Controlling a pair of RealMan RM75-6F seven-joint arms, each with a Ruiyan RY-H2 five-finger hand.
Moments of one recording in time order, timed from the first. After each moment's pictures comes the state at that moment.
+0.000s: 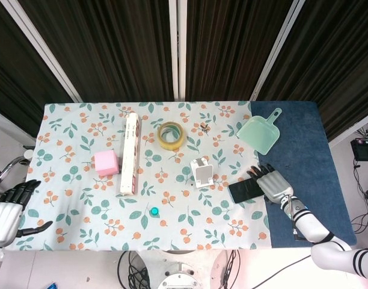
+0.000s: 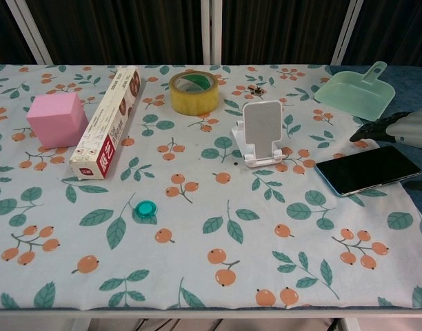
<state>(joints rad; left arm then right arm) -0.07 -1.08 0.02 -1.57 1.61 1.52 -0.01 0.62 -1.28 0.03 -1.49 -1.17 0.74 -0.46</state>
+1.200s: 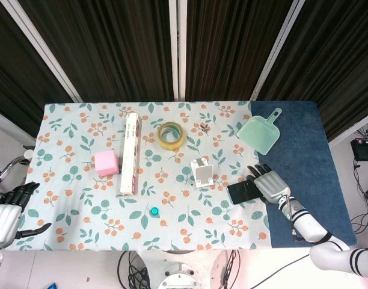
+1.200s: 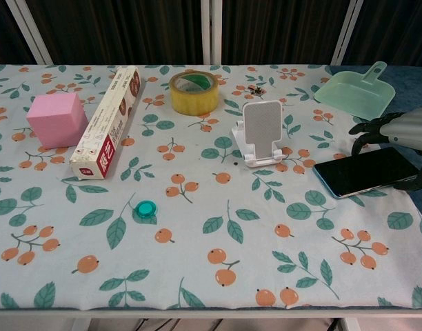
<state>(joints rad) -0.07 -1.08 0.03 -1.56 1.59 1.50 -0.02 0.64 -1.31 0.00 -1.45 -1.23 0.79 -0.36</state>
